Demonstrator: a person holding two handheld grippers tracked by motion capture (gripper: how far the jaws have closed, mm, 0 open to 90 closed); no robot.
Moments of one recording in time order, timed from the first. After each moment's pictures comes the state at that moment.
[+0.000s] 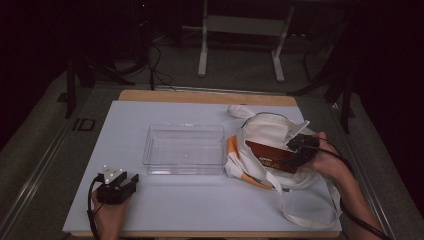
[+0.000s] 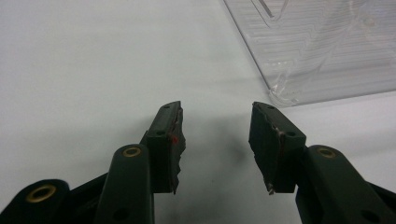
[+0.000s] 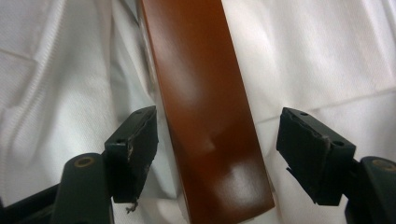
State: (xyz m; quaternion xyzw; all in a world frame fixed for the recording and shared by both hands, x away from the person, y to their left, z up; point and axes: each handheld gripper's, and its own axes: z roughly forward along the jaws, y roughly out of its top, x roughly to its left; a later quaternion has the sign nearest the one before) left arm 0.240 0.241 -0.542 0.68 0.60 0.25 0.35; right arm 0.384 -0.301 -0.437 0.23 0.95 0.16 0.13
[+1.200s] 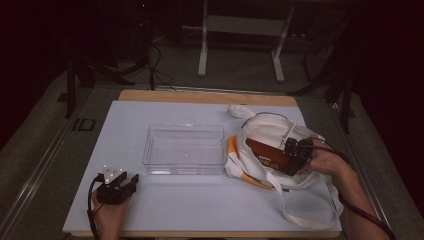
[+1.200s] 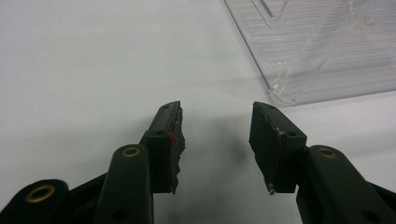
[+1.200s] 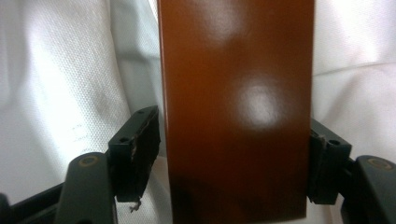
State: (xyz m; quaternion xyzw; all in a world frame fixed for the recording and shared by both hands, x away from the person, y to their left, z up) left arm 0.240 0.241 -0.542 0.68 0.60 0.25 0.35; right arm 0.404 -0.301 -0.467 0.22 0.97 0.05 0.01
